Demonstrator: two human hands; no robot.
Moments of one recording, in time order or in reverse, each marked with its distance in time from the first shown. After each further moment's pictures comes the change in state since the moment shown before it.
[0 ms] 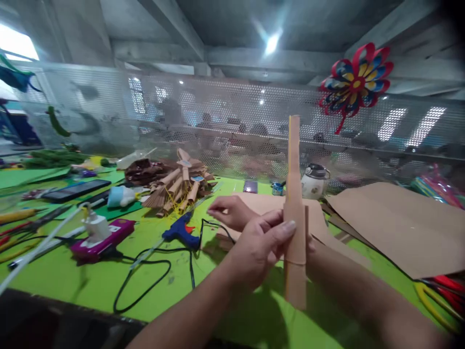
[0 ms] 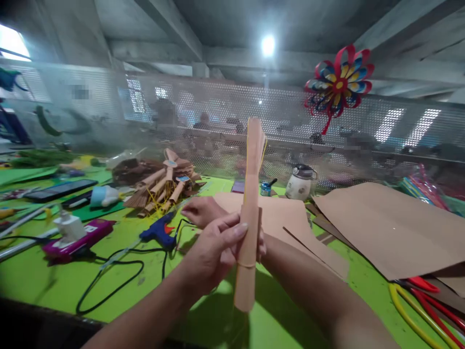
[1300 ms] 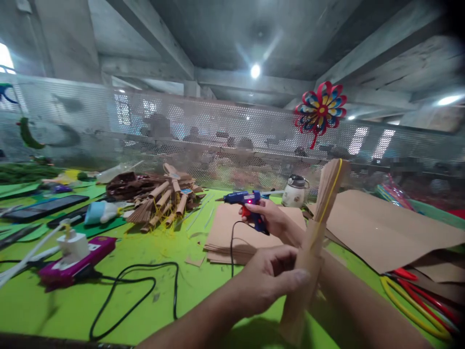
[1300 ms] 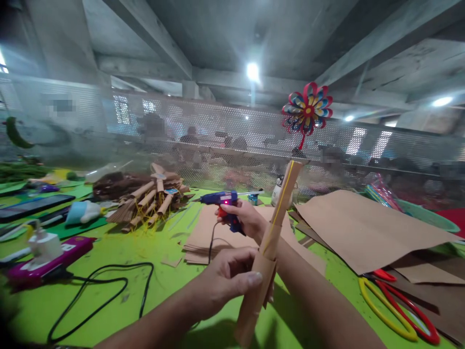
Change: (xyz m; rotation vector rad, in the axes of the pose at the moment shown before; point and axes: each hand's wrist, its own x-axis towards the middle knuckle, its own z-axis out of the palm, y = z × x) left_hand -0.015 -0.020 0.010 0.292 -0.142 -0.224; right_hand -0.065 0.006 -0.081 0.932 0.297 0.450
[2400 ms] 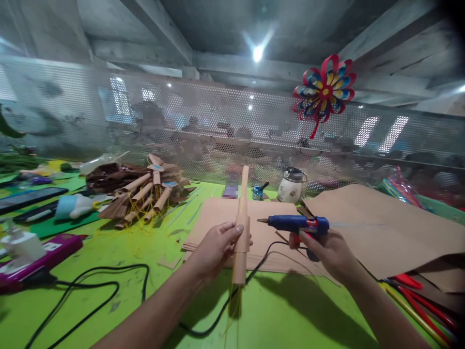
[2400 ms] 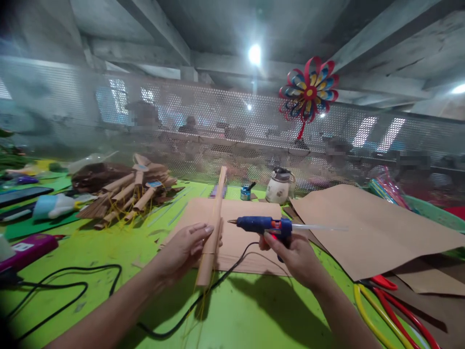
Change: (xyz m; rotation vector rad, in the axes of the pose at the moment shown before) left_hand 0.037 -0.010 -0.061 -0.015 0.619 -0.094; right_hand -0.132 -0.021 -0.097 -0.874 0.327 -0.095
